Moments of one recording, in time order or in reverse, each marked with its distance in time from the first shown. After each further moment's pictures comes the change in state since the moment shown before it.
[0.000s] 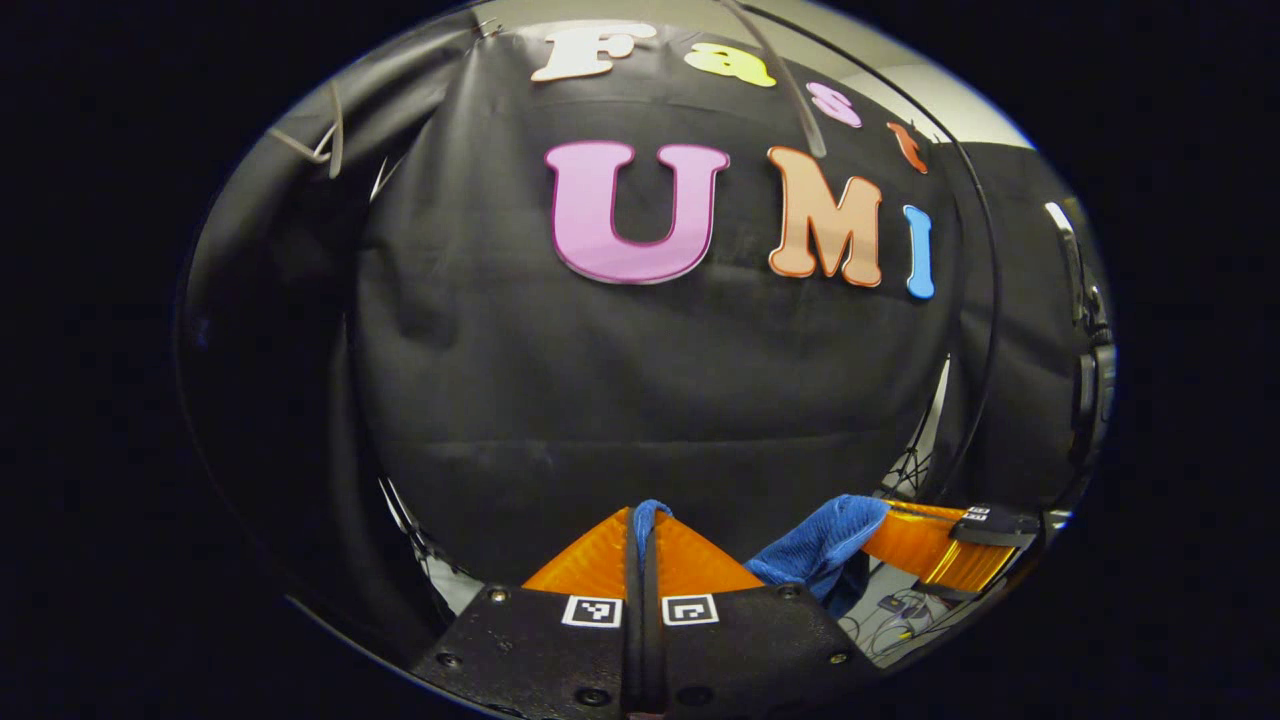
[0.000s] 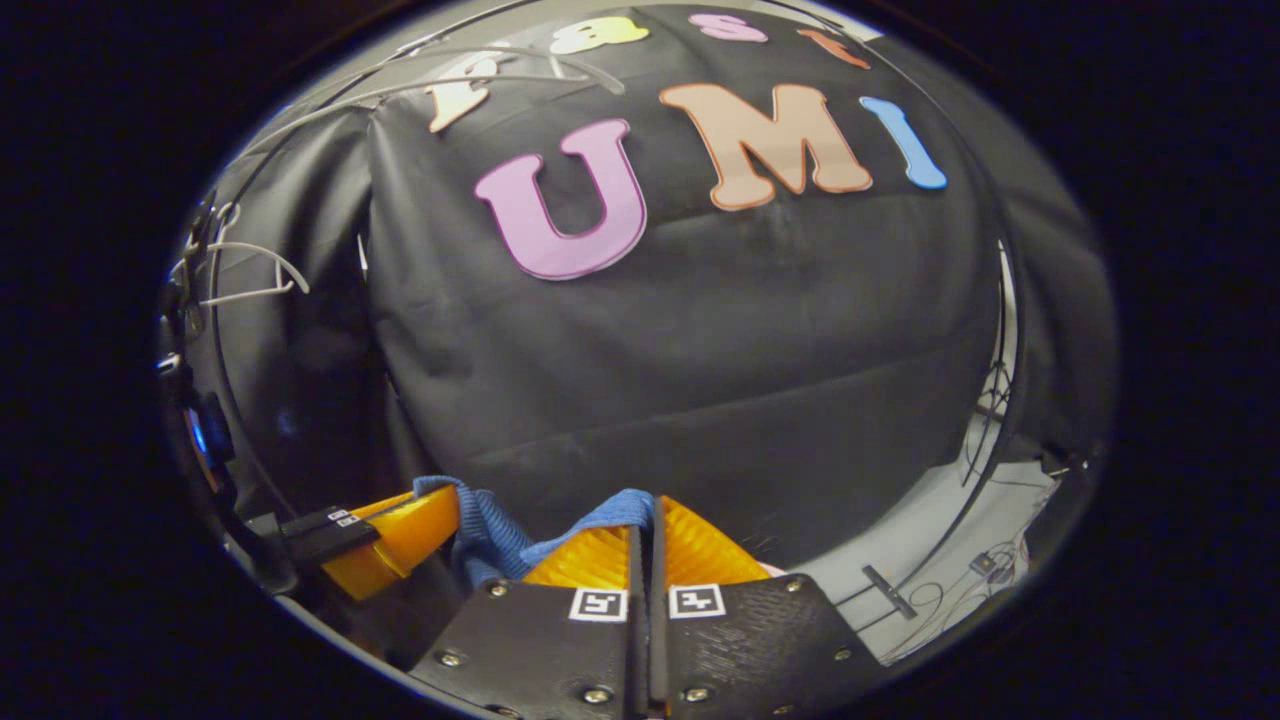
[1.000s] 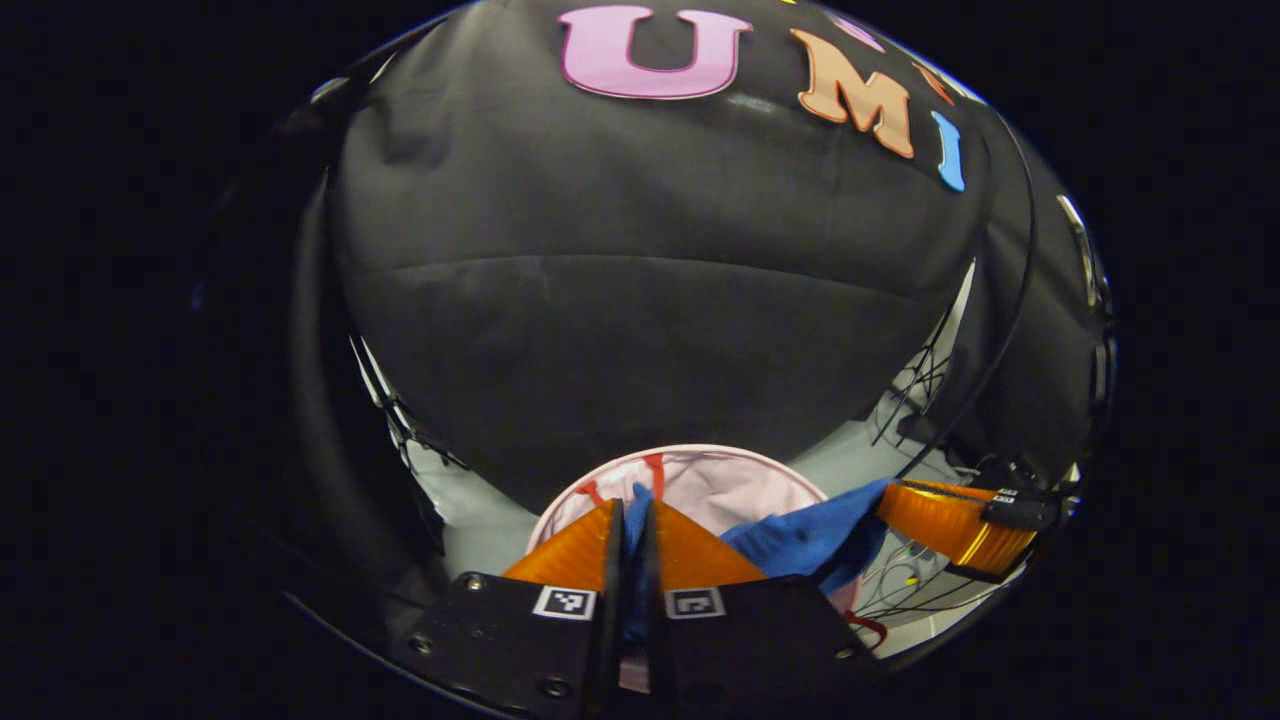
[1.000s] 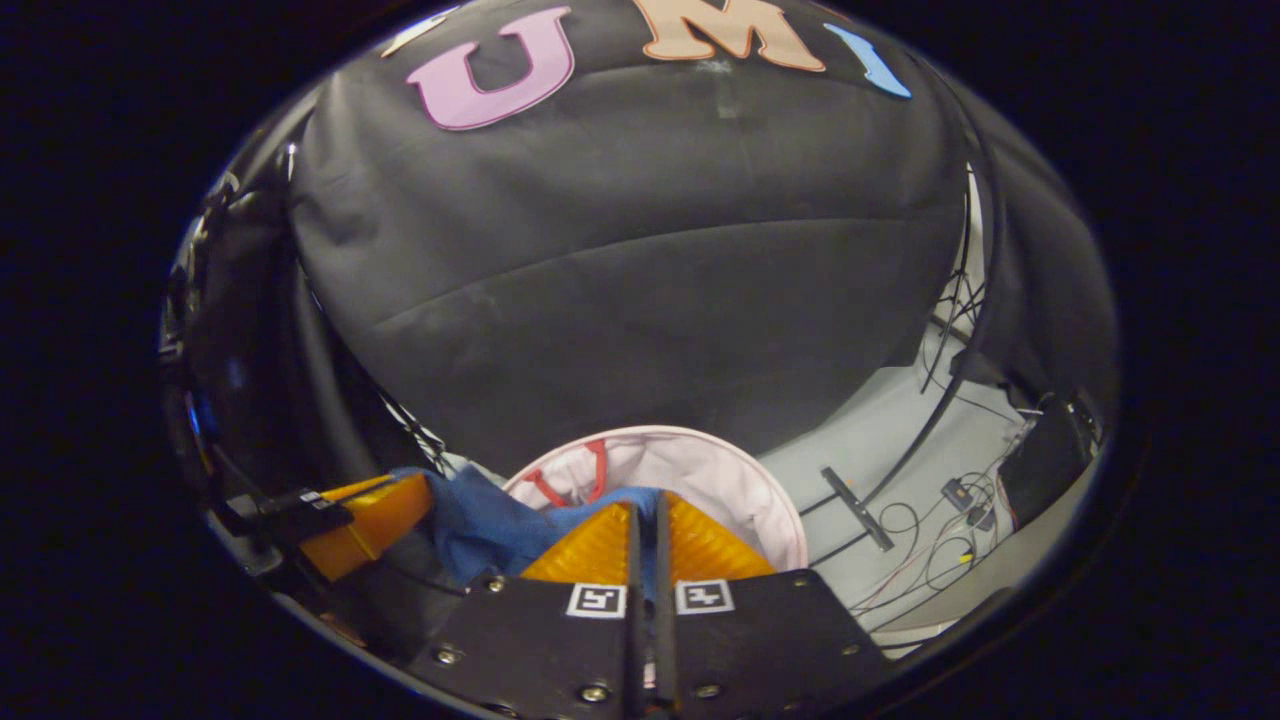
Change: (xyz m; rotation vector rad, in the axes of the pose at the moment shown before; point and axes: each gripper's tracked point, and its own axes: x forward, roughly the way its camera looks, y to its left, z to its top) left arm 0.029 0.013 -0.166 -0.050 0.337 0.000; right arm 0.028 -0.063 -0.132 0.001 0.254 -0.147
